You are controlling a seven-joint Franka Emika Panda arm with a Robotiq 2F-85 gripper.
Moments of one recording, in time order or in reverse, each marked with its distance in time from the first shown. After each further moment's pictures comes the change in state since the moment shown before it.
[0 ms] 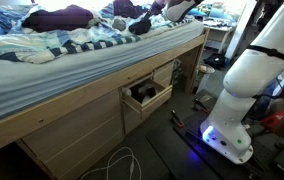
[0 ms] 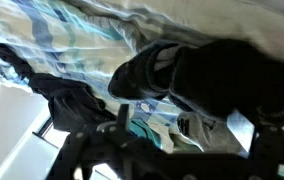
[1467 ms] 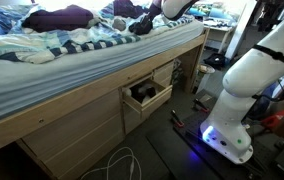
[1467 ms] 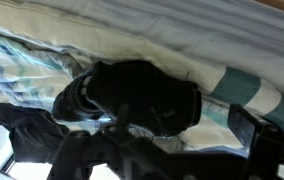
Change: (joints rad) arm -0.022 -0.163 0.174 -0.152 0.282 -0.194 -0.134
